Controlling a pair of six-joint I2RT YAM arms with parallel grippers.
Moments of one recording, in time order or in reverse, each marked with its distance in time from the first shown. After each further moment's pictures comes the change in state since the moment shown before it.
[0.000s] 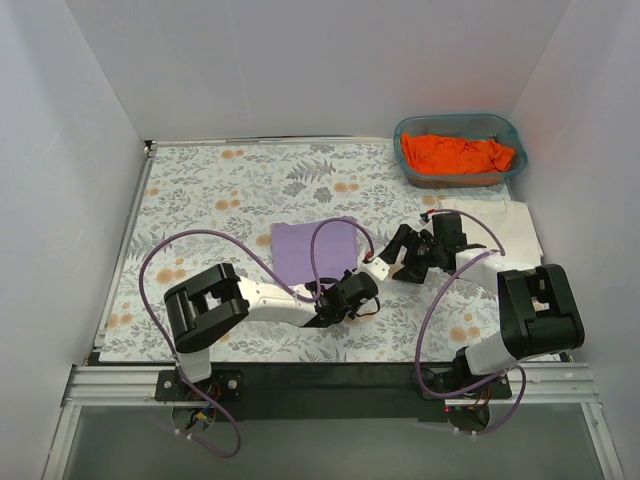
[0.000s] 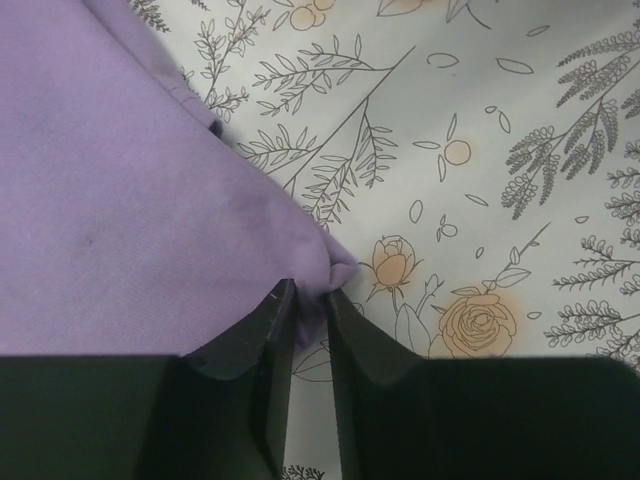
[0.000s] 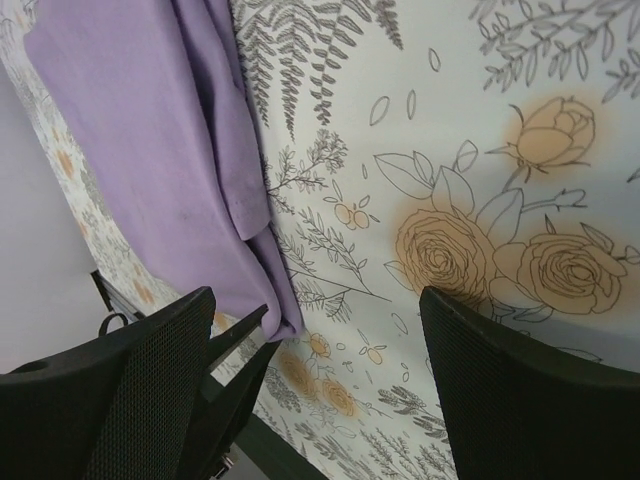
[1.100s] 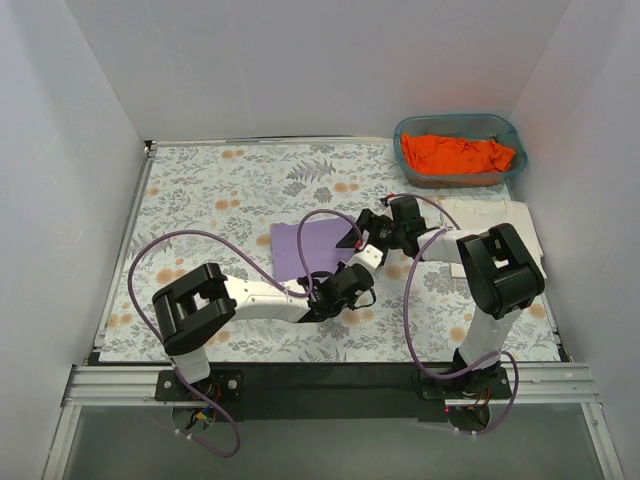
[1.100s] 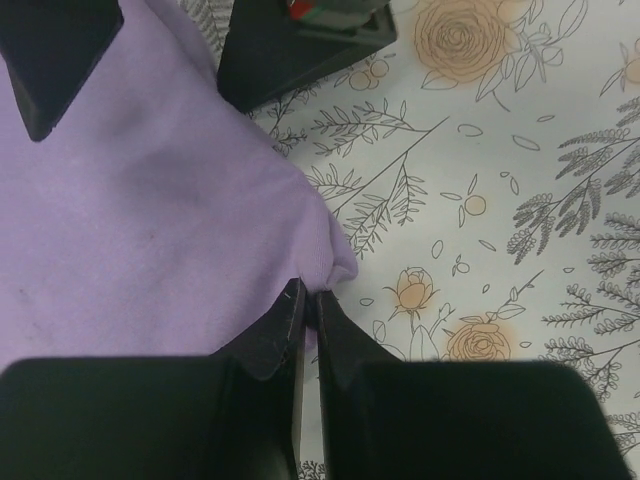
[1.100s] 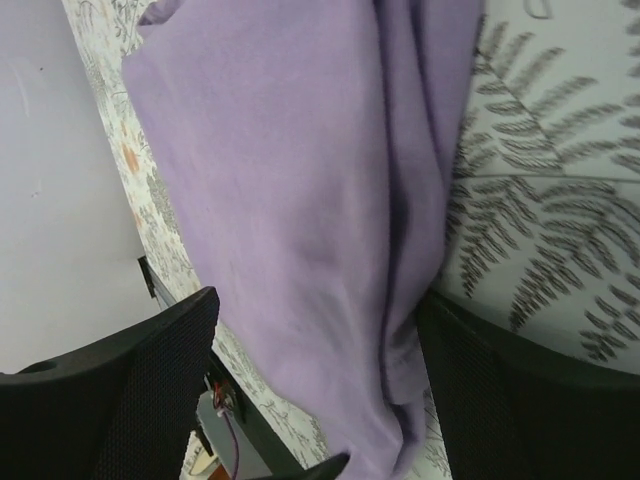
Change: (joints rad) left arm 0.035 -0.055 -0.004 0.007 -0.036 -0.071; right arm 0.211 0.309 0.203 0.253 0.001 0.194
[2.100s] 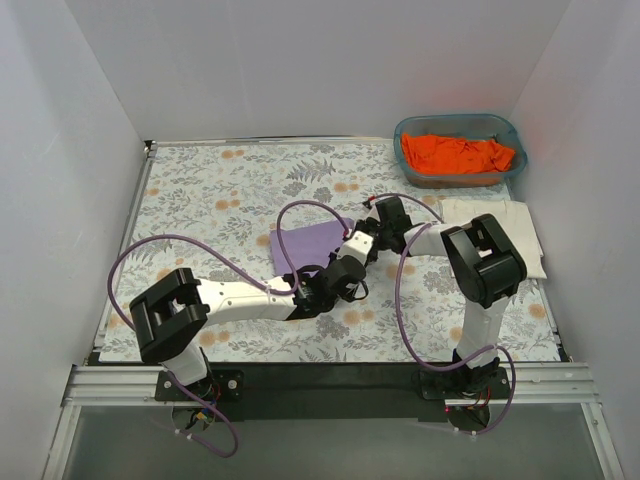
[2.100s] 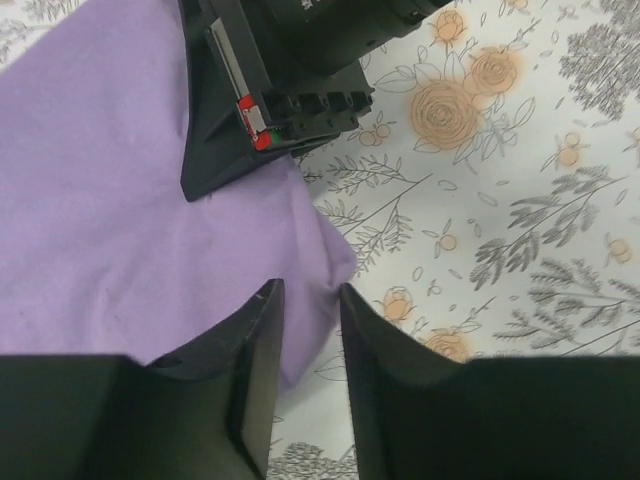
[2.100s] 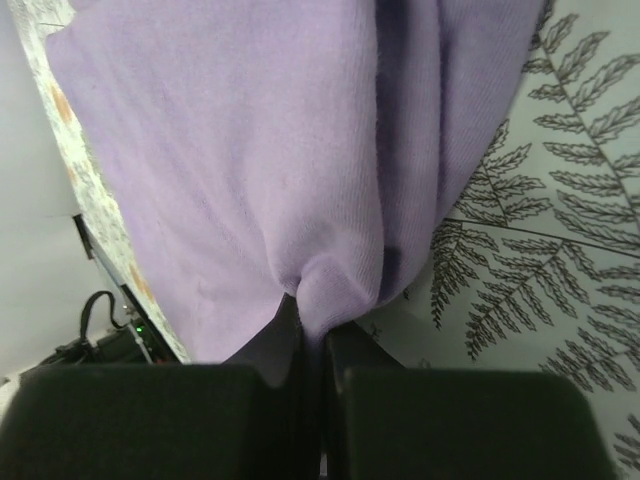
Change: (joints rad) left arm 0.010 -0.133 -0.008 -0.022 -0.030 -0.071; right arm 0.055 0.130 0.102 -0.045 -0.034 -0.135
